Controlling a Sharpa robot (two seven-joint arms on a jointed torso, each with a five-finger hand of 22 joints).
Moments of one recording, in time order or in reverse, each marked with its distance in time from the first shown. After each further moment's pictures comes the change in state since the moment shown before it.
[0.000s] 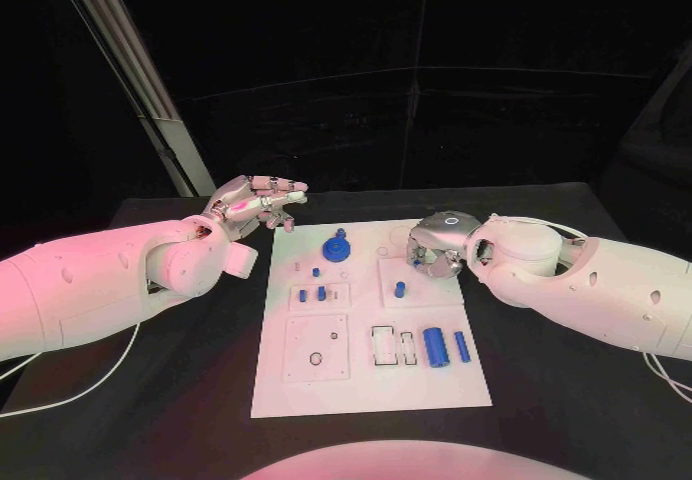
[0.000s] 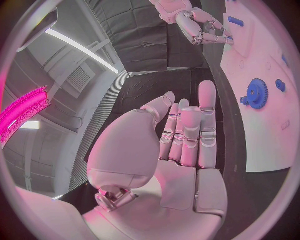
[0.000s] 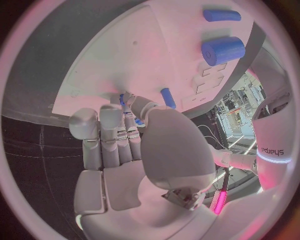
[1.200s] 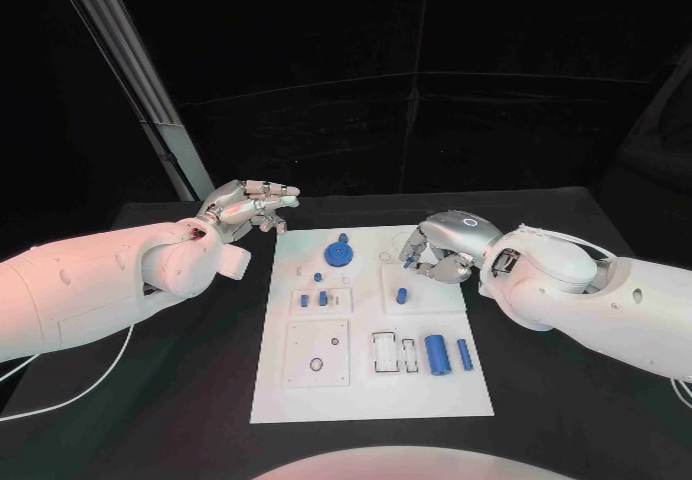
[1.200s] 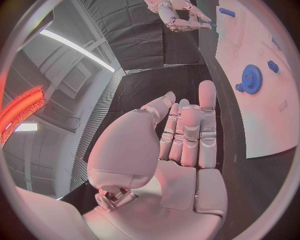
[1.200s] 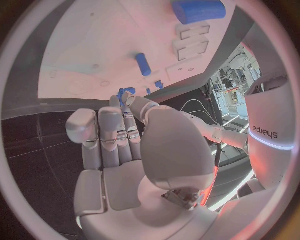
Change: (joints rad) left arm 0.000 -0.001 0.000 -0.043 0.000 0.004 -0.025; left_hand 0.000 0.000 0.008 -0.008 0.000 -0.004 0.004 0.000 -0.001 0.000 0.000 0.000 -0.003 -0.007 0.000 -0.011 -0.021 0.000 0.000 0.000 -0.004 -0.005; right arm -0.010 -0.114 0.003 0.197 0.159 -0.225 -0.005; right_hand 0.003 0.003 0.022 -0.016 -0.008 0.003 0.003 -0.003 -0.004 0.003 0.004 -0.011 -0.003 0.000 0.000 0.034 0.024 -0.016 0.003 -0.004 0.023 0.027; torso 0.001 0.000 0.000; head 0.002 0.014
